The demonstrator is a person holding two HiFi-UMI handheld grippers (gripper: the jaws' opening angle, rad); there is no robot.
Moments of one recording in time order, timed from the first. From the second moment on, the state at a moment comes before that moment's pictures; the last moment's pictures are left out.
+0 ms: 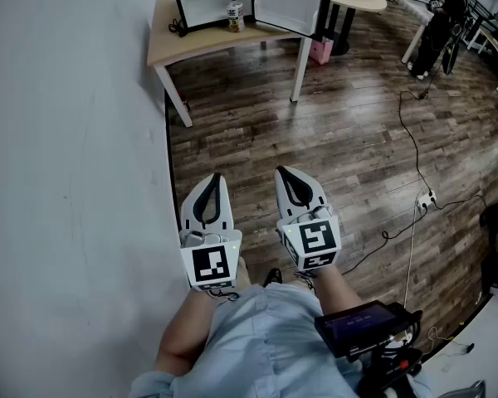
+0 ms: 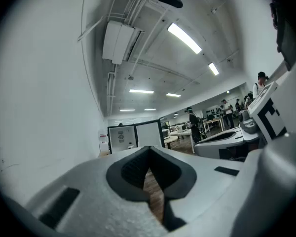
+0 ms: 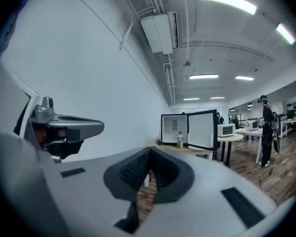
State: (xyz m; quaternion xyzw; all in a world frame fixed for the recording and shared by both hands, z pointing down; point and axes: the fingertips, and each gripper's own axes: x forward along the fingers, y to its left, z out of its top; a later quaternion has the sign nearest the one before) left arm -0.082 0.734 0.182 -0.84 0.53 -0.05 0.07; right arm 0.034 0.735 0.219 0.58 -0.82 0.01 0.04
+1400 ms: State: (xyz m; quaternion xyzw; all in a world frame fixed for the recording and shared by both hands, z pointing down) left arm -0.076 0.484 0.240 -0.84 0.53 -0.08 0.03; right arm 0.061 0.486 0.258 0.59 -0.81 0.03 0.04
